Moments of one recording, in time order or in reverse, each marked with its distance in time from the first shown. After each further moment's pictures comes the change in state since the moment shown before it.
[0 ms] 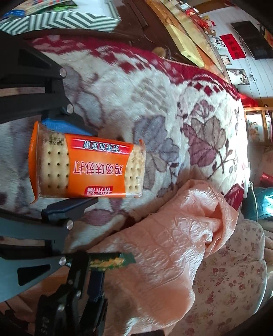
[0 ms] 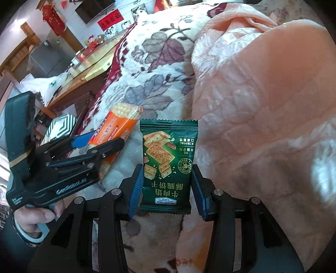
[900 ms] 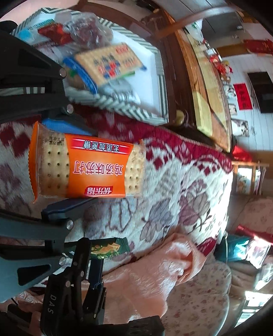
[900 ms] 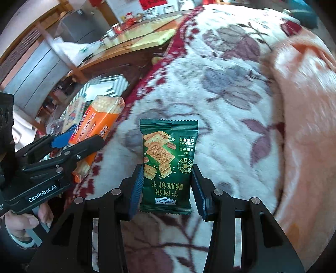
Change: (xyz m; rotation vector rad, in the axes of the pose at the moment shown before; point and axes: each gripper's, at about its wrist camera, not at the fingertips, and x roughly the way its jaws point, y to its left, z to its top) left arm -0.102 0.103 -0.082 -0.219 -0.091 0.169; right arm 0.029 0.133 -0.023 -0.235 0.071 0.090
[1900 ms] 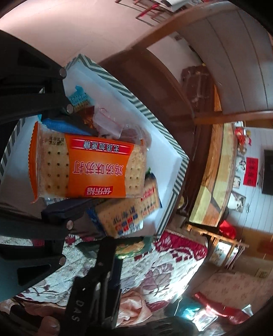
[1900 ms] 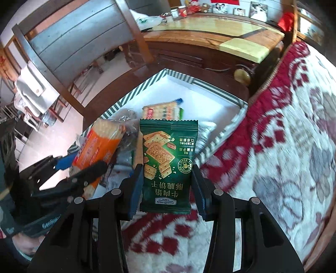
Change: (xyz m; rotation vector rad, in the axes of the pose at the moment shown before) left arm -0.043 0.163 -0.046 -0.378 -0.016 0.205; right arm 0.077 0.186 0.077 -0.338 0.095 0.130
